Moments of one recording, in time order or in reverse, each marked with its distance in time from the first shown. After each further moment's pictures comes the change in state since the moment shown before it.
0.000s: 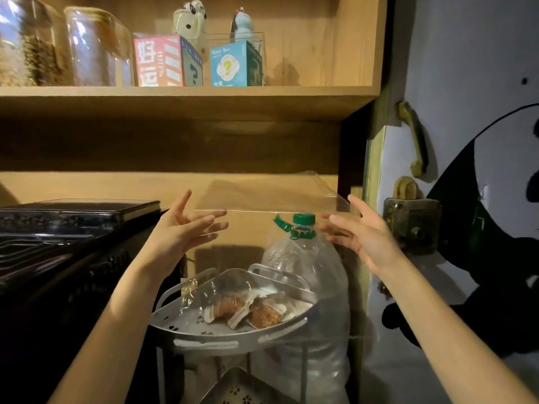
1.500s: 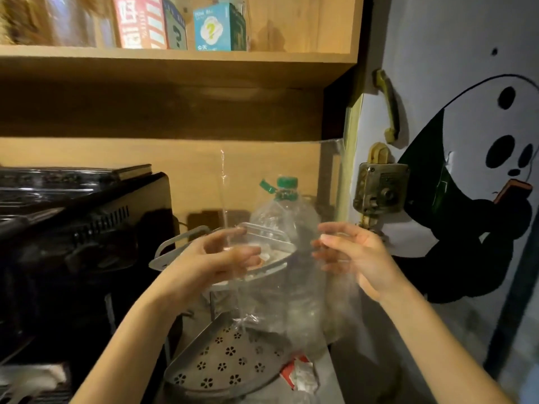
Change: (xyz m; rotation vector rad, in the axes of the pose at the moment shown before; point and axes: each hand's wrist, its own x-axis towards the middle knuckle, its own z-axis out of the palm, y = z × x) left_hand -0.121 -0.010 0.059 0.069 -0.292 -0.312; right_hand -0.124 -0.004 -0.006 -0.093 -0.007 0.127
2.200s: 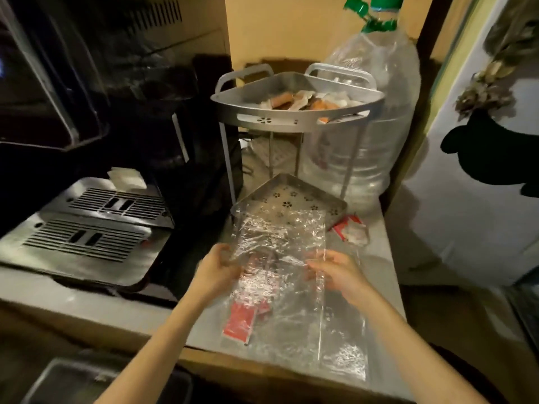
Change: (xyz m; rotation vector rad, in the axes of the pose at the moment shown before) left_hand -0.144 -0.224 -0.027 0.410 0.516 -0.610; right_hand -0.137 0.260 0.056 -0.192 -0.181 0.753
